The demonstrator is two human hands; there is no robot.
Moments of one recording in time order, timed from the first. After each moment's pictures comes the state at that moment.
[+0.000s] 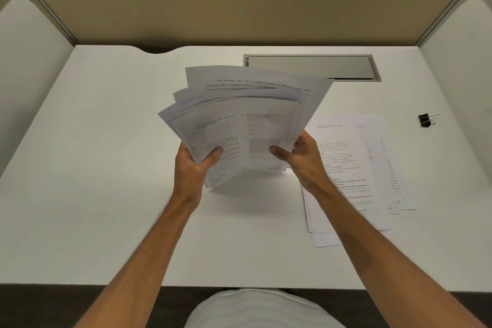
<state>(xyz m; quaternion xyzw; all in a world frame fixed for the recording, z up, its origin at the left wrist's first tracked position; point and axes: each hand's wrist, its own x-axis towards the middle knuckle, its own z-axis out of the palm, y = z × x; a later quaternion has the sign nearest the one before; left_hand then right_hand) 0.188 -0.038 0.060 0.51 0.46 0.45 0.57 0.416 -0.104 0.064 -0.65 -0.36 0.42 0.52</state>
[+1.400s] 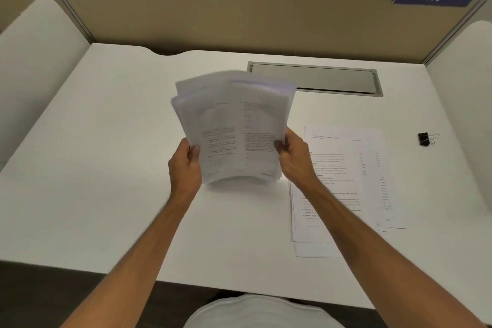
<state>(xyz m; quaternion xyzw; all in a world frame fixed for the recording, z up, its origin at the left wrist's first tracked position) 0.206 -0.041 0.041 0.57 0.61 0.40 0.37 0.439 -0.091 0.063 -0.69 -0.48 0.33 0.43</state>
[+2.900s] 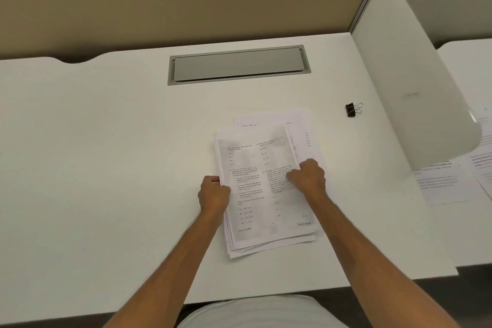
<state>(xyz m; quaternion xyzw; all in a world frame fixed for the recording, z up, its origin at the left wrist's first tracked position) 0.419 -0.129 -0.013 0.42 0.72 0.15 0.53 0.623 -0.195 -0.002 -0.89 -0.17 0.37 0.22</state>
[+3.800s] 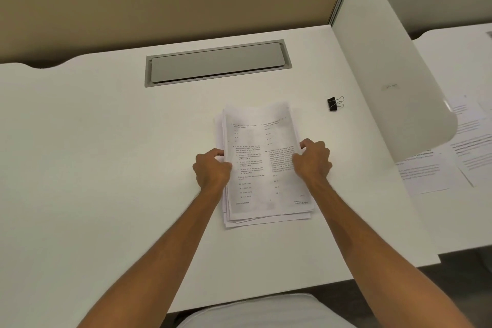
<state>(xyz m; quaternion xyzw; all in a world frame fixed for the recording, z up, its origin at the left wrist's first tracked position) 0.484 -0.098 -0.005 0.58 0.68 0.15 0.43 0.677 -0.195 -0.008 -0.93 -0.23 0.22 0.18</state>
